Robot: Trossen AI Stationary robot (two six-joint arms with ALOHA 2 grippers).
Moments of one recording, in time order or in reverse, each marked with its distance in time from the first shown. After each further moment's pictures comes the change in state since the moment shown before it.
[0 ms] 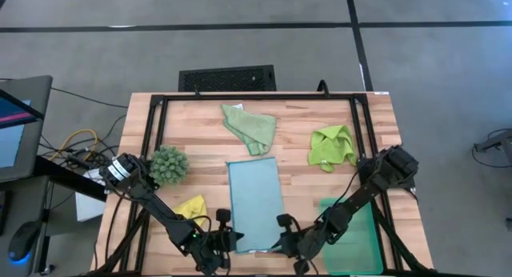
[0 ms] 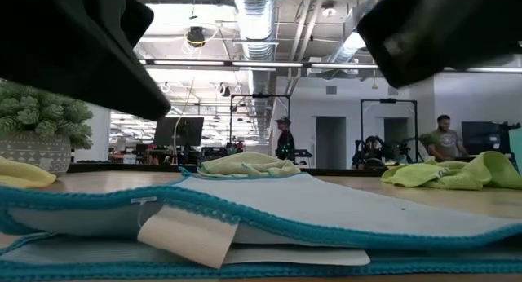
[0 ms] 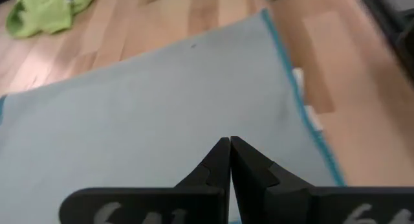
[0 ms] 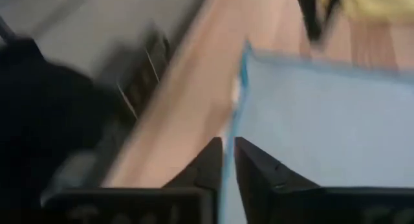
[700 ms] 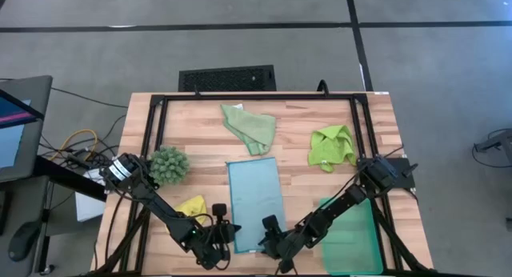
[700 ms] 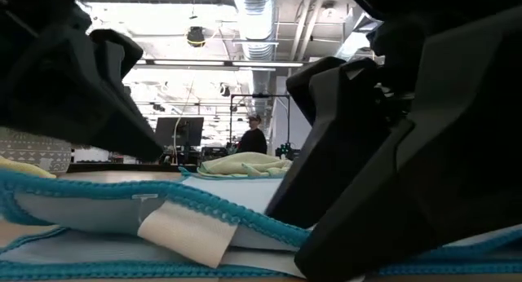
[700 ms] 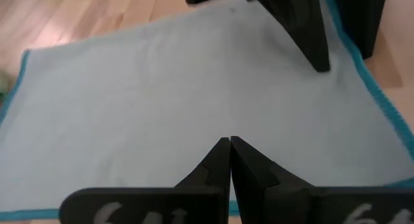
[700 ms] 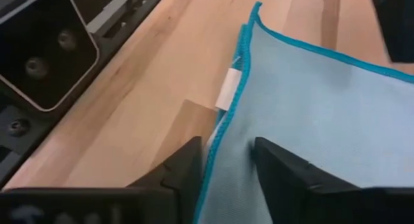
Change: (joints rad) left arm 0.016 0.006 -0.066 -0.008 -0.046 -0.120; right arm -0.073 0.243 0.162 -0.054 -0.031 -0.133
